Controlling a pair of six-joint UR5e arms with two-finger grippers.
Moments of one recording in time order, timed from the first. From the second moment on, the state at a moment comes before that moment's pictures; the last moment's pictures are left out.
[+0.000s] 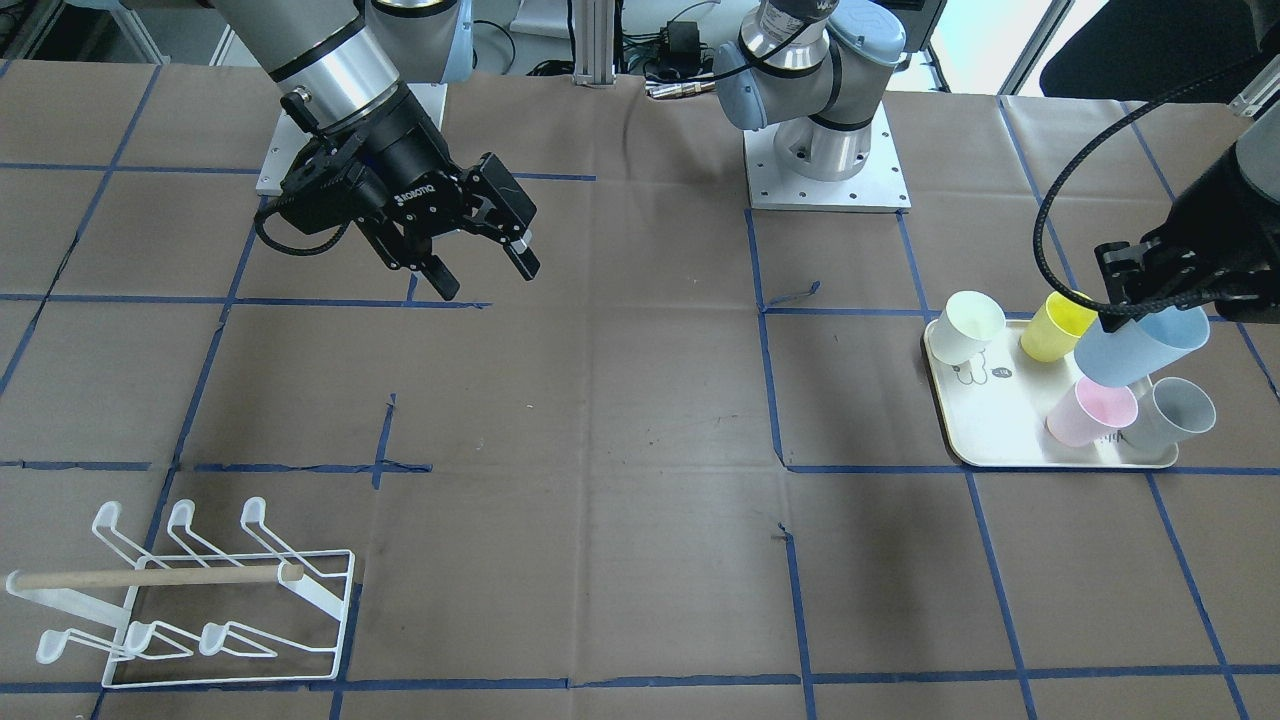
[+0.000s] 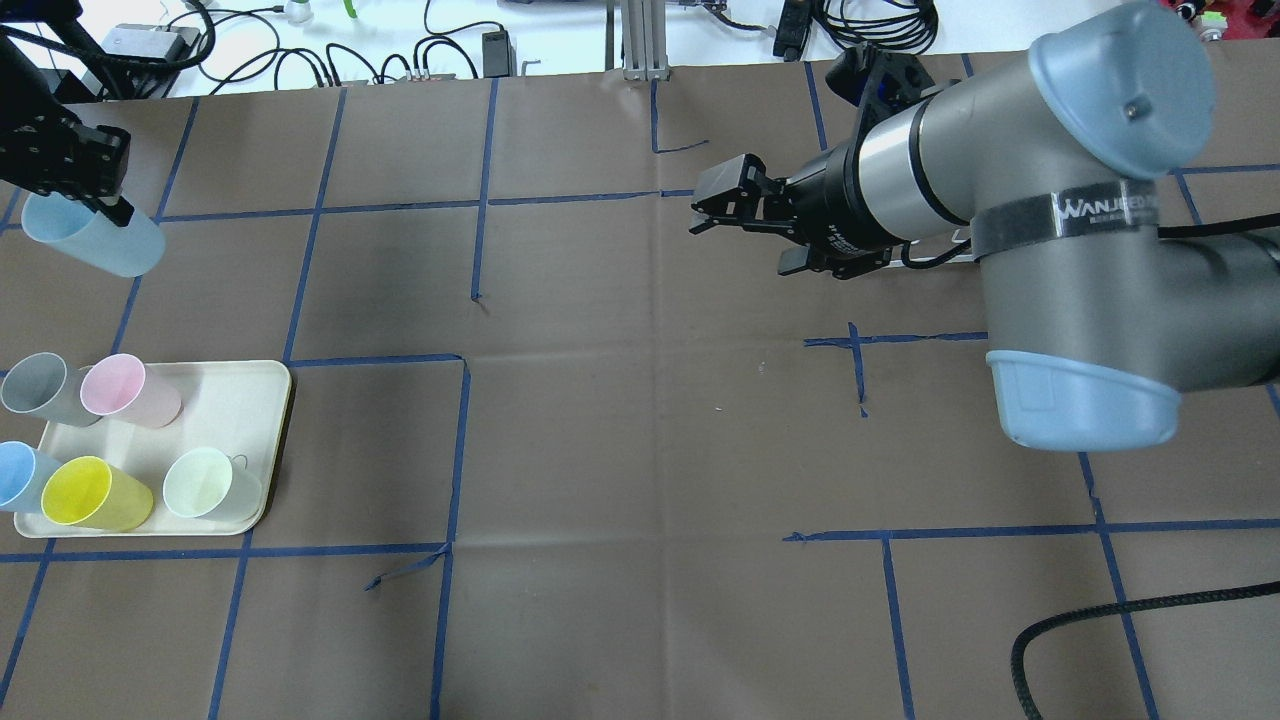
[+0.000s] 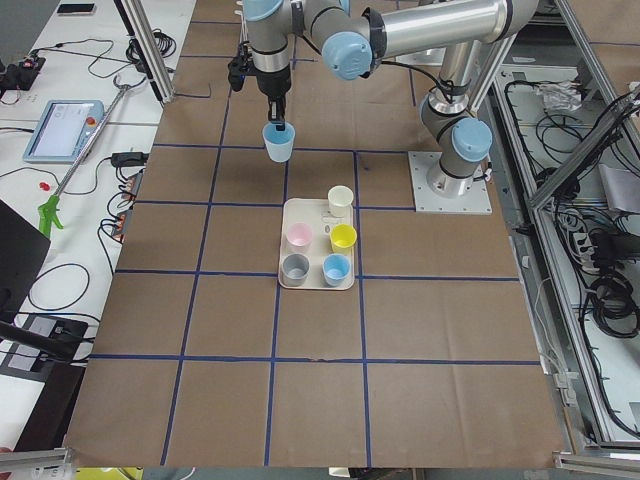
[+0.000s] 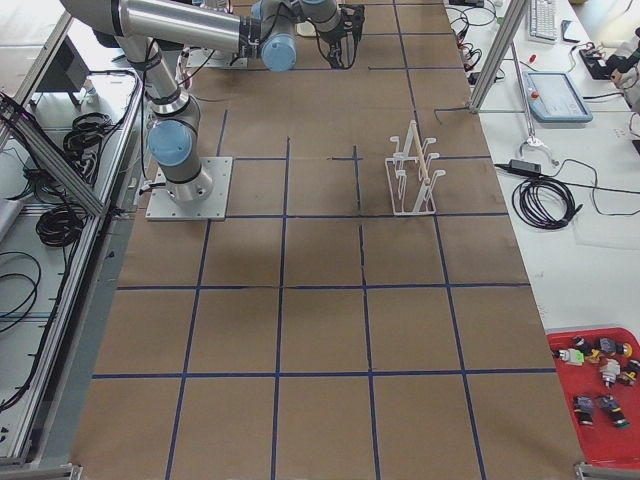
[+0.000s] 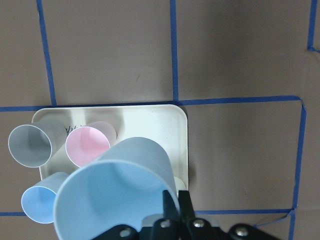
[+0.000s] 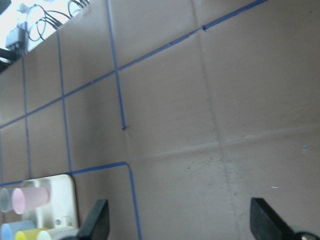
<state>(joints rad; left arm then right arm) -1.22 -1.69 -1.43 -1.60 1.58 0.40 1.65 -1.67 1.98 -2.35 -1.04 0.49</state>
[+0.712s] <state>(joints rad) -1.28 -1.63 -1.76 -0.95 1.24 0.39 1.65 -1.66 2.16 -2.97 -0.93 1.00</state>
